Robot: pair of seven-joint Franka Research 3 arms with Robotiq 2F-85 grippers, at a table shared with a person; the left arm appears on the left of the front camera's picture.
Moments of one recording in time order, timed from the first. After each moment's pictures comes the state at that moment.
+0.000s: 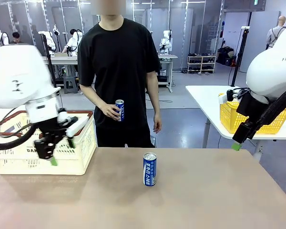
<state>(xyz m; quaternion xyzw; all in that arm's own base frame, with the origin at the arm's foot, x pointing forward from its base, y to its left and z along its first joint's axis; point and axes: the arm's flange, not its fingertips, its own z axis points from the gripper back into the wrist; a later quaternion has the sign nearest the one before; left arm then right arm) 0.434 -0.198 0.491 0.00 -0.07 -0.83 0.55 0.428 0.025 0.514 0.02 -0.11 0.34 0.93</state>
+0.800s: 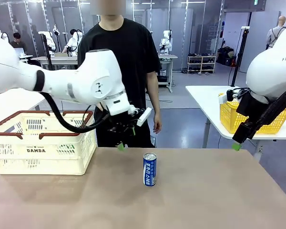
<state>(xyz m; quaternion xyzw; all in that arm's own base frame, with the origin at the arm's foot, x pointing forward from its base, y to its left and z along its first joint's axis) 0.532 -0.371 0.469 0.01 -0.12 -0.85 0.51 0.428 0.025 0.515 0.02 -0.11 0.34 0.93</state>
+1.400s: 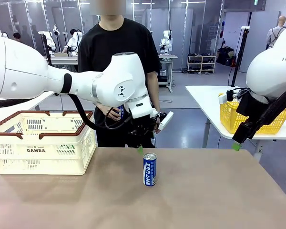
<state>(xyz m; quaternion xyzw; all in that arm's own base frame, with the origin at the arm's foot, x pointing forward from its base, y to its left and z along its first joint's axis) 0.527 -0.439 0.461 0.00 -0.11 -0.87 0.48 0.428 0.025 0.515 0.02 -0.11 0.34 0.93</state>
